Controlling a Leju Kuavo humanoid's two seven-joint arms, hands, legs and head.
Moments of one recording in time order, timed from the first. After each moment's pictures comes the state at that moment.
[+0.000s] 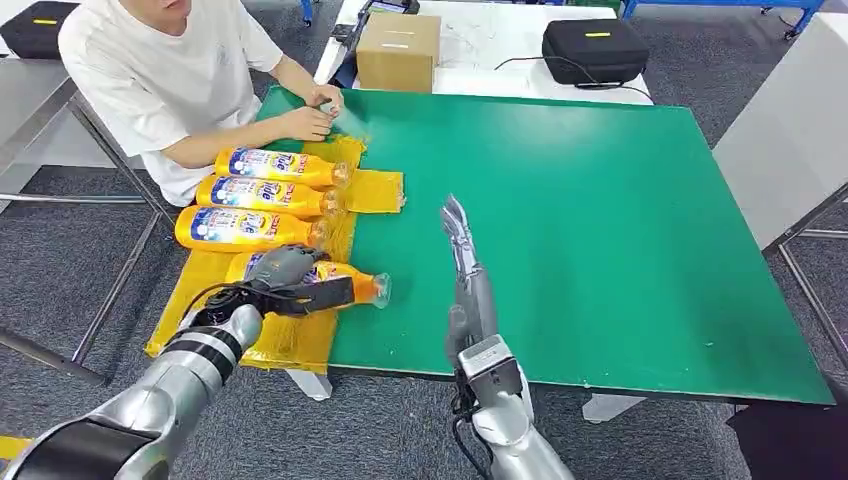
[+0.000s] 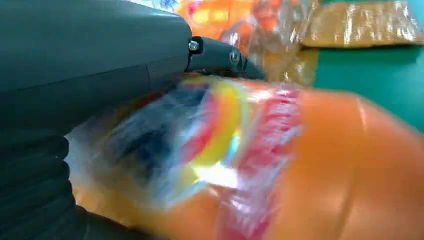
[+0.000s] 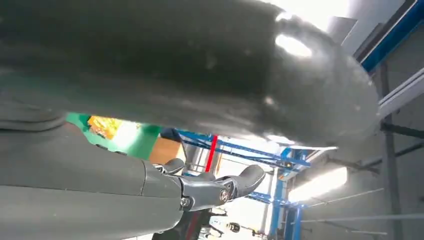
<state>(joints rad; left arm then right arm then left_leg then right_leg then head) -0.65 0.02 -0.29 -0.44 -1.07 -0.04 -0.23 -0.21 0.17 0.57 -1.37 0.20 -0.30 -0.70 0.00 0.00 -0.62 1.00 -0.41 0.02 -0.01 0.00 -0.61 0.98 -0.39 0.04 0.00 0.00</state>
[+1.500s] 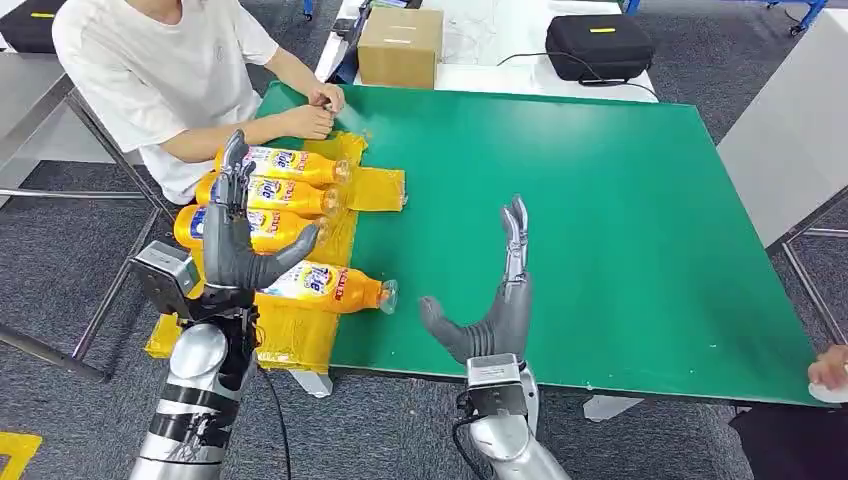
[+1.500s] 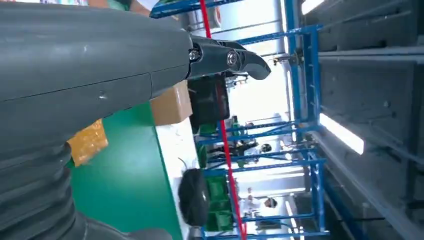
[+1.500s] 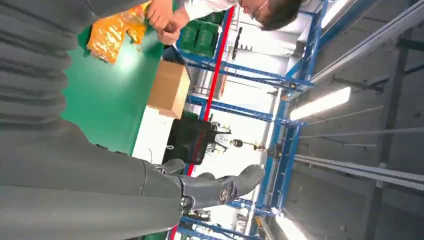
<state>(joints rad) -0.26 -0.16 -0.16 -1.43 -0.03 0.02 -0.54 -0.18 0.15 0.61 -1.43 0.25 -0.69 -0.70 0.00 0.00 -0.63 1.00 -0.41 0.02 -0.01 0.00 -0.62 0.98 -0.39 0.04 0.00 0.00</state>
